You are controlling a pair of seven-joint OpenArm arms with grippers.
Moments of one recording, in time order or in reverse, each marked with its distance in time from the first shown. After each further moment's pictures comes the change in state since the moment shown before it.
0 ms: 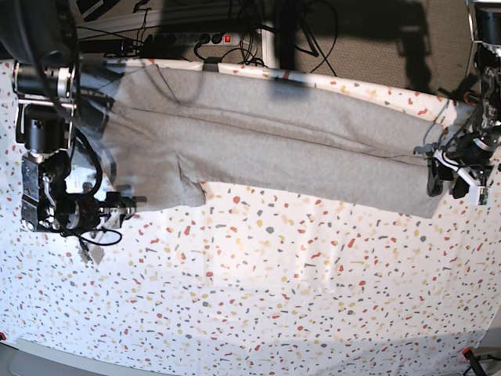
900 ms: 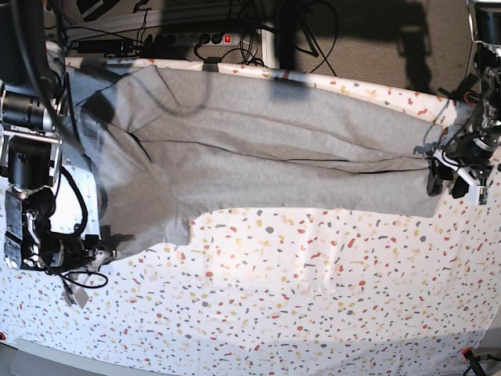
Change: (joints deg) left arm 0.0 0.0 0.0 0.0 0.0 0.0 0.2; right arm 10.5 1.8 -0.4 -0.9 0.0 0.8 5.8
